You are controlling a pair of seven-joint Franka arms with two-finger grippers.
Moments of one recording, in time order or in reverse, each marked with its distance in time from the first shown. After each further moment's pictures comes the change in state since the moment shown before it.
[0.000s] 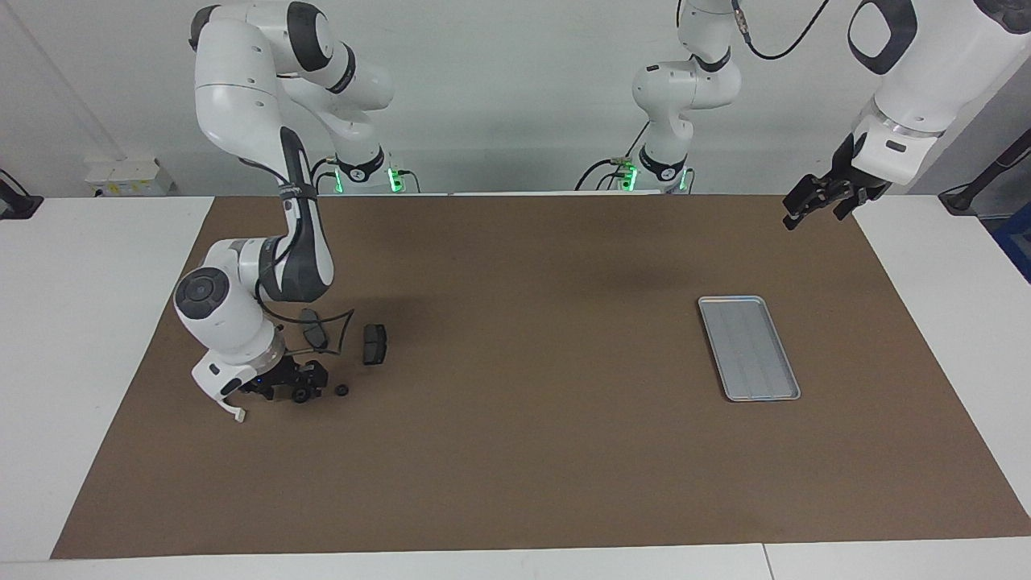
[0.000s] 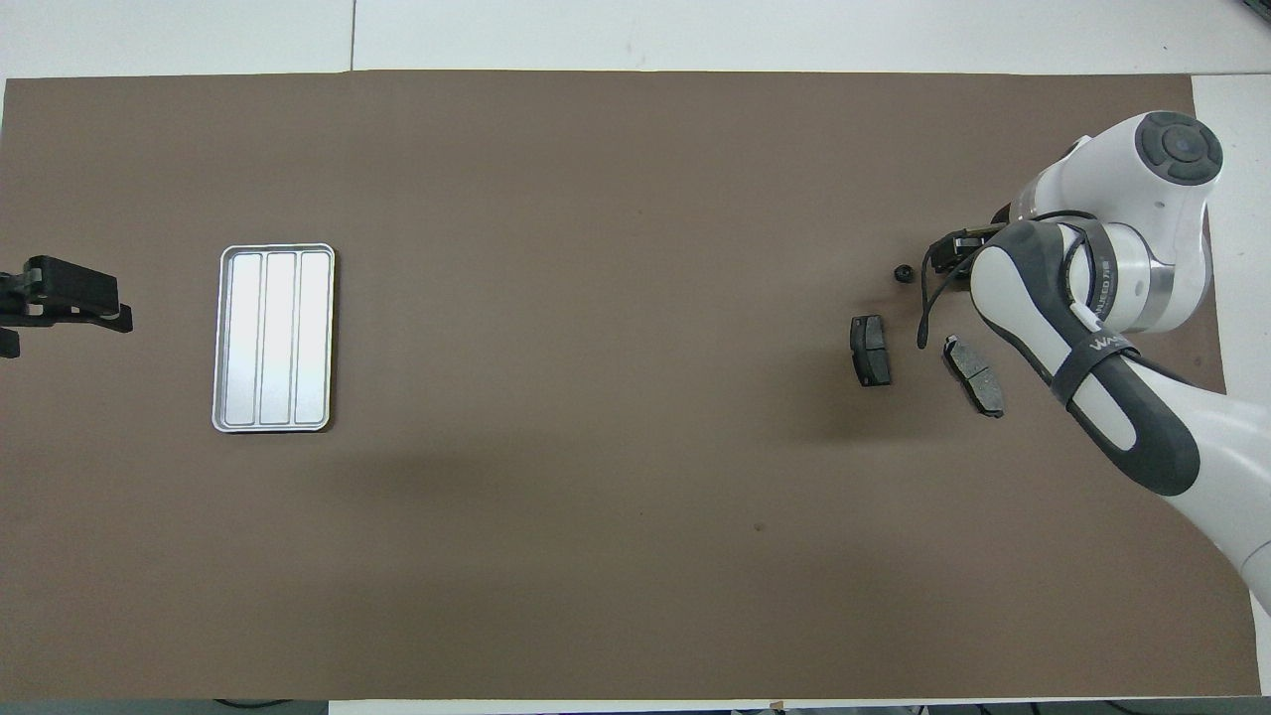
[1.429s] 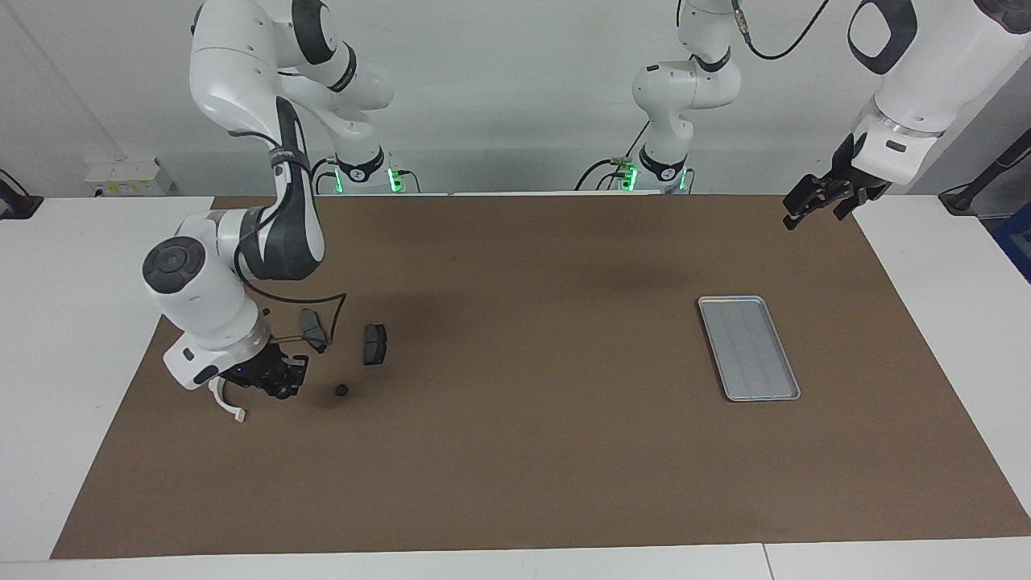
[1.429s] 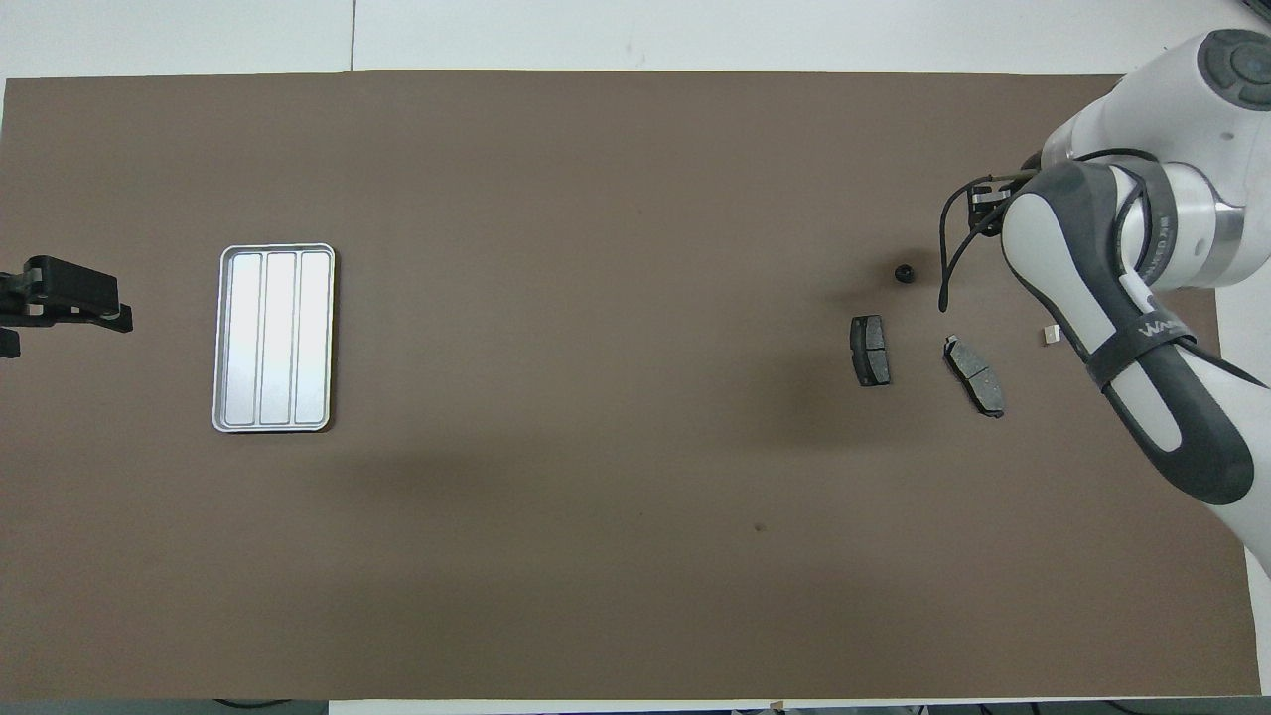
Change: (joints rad) left arm 0.000 0.000 0.000 0.000 0.000 0.000 0.000; right arm 0.245 -0.070 0.013 0.370 -0.050 -0.456 0.395
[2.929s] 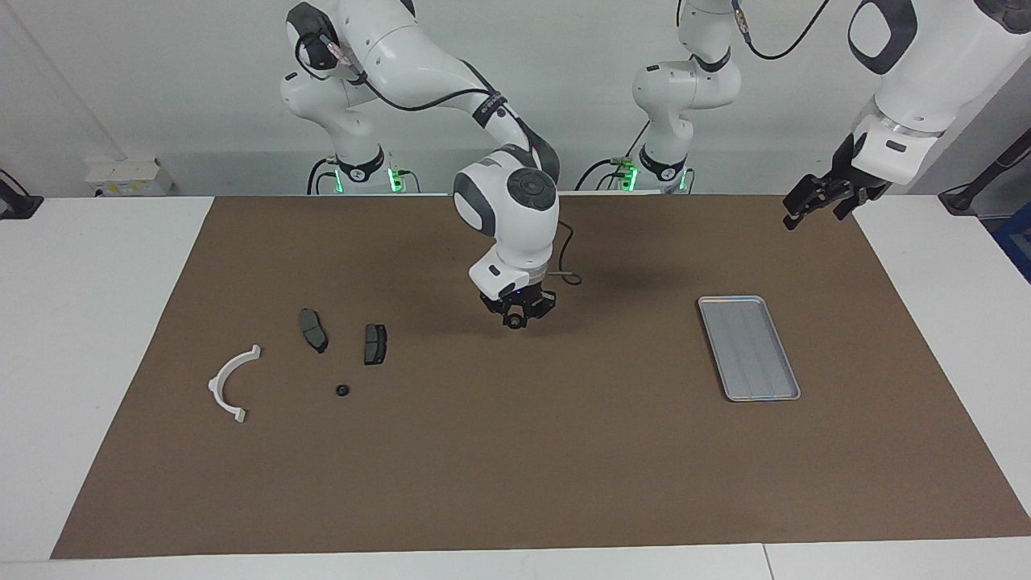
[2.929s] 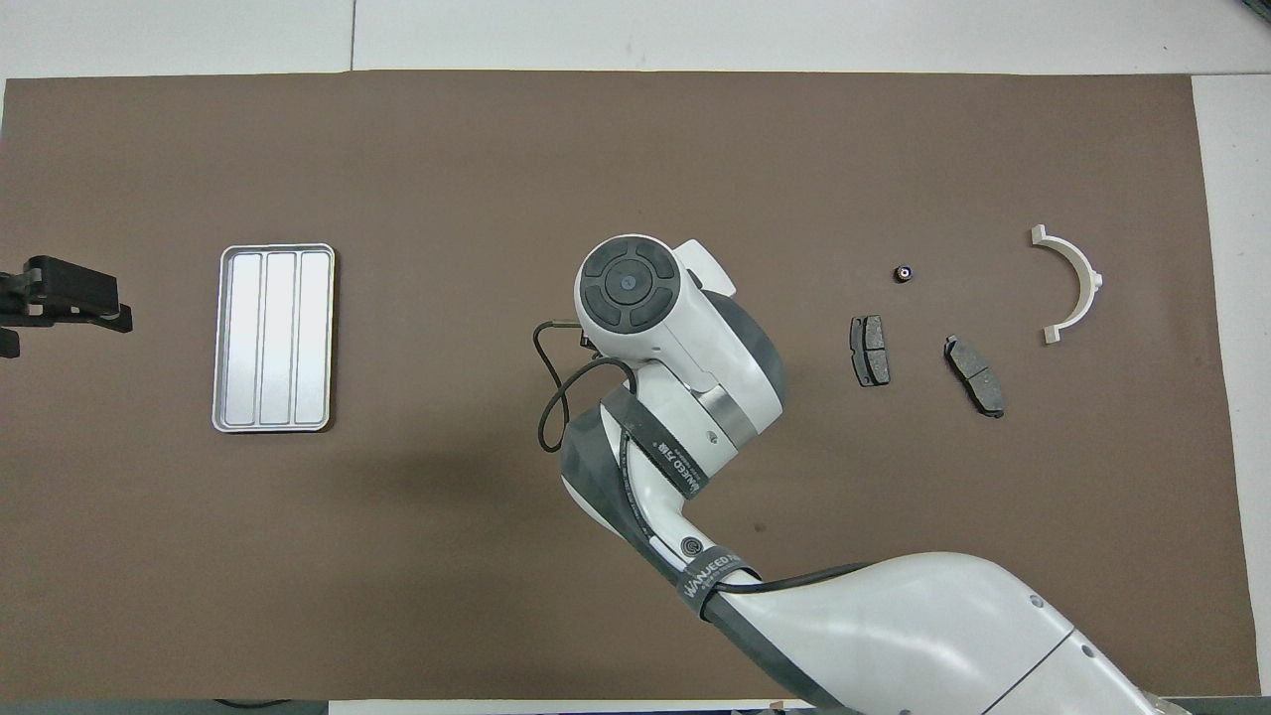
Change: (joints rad) left arm 0.000 0.000 0.000 0.000 0.000 0.000 0.000; right arm 0.409 0.041 0.014 -0.268 -0.009 0.307 0.480
